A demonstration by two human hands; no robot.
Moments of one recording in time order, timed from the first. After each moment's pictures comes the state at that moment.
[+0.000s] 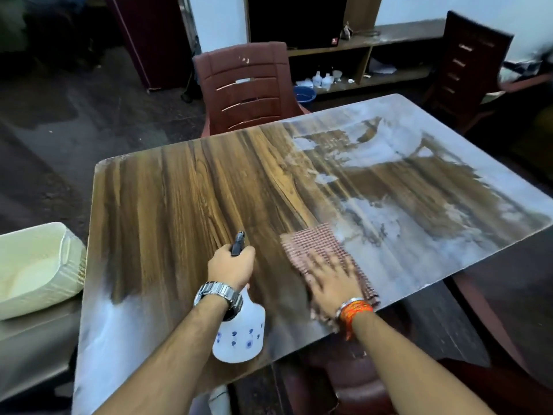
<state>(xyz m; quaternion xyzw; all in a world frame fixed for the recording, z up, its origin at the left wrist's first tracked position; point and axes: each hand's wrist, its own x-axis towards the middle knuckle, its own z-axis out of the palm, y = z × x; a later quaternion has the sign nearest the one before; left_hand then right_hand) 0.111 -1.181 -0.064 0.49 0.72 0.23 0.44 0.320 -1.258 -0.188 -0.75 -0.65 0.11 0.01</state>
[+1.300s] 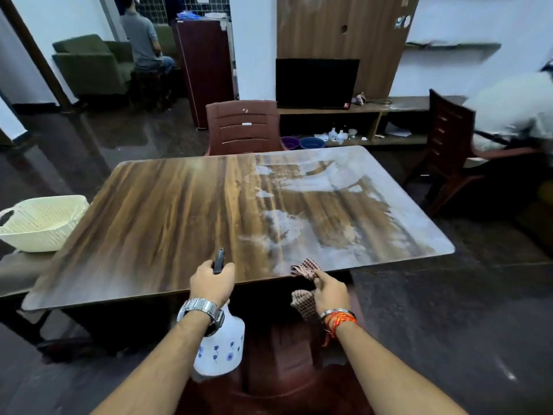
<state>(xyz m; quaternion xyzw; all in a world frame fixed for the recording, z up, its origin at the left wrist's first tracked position) 0.337 -1.435 -0.008 0.44 0.77 0.33 0.33 0.567 -1.439 -0.101 -0.78 -0.52 0.25 0.26</state>
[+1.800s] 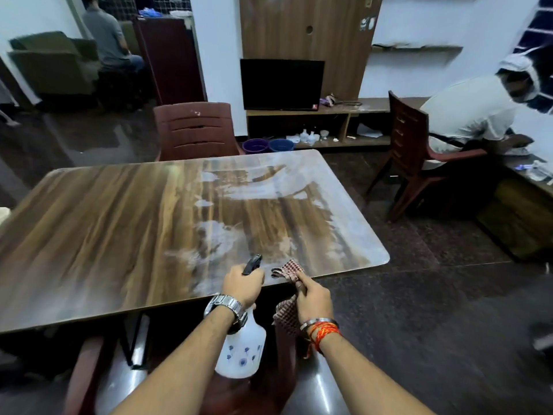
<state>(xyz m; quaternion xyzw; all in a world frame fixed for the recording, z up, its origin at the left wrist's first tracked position) 0.578 -1.397 -0.033 0.53 0.69 0.27 0.41 0.727 -1.431 -0.095 -0.76 -0.48 0.27 0.36</state>
